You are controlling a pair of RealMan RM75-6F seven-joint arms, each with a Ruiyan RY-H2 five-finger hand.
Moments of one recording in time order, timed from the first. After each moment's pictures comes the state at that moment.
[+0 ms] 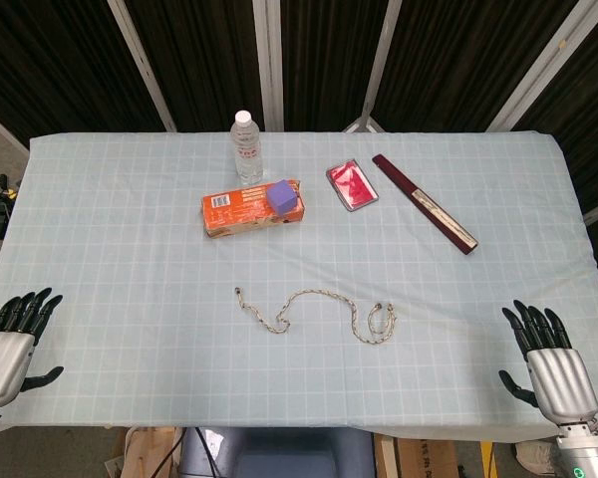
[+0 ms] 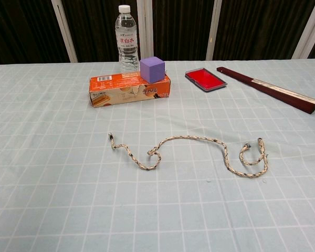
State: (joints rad) left arm -0.08 -1.10 0.03 -1.69 1.54 1.44 0.17; right arm 0.05 -1.10 -0.01 -1.68 -1.60 1.48 -0.12
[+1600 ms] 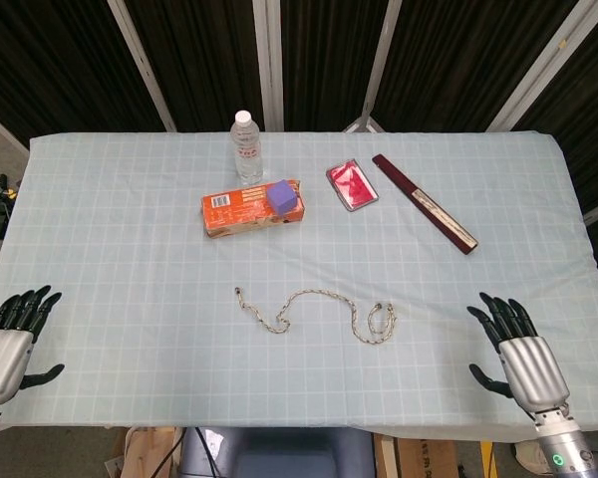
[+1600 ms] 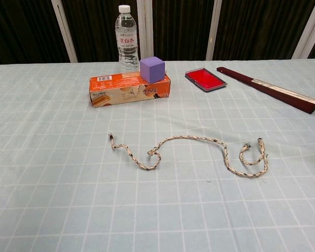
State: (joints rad) left arm -0.09 -1.09 0.02 -1.70 1.53 1.43 0.15; right arm 0.12 -1.11 0.01 -1.75 -1.63 1.40 -0.06
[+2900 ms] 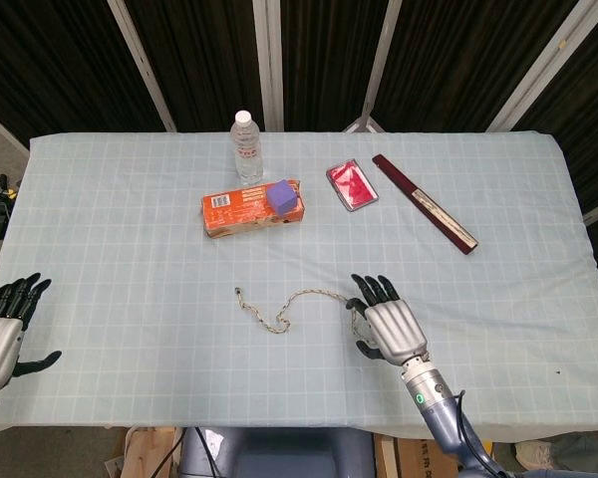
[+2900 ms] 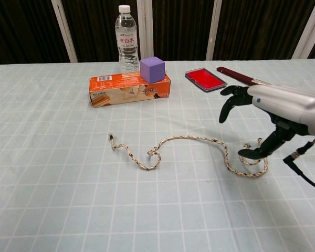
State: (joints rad) left arm -0.11 -1.10 -0.02 -1.67 1.49 1.43 0.06; right arm 0.49 -1.46 0.13 -1.92 -1.11 1.15 -0.64
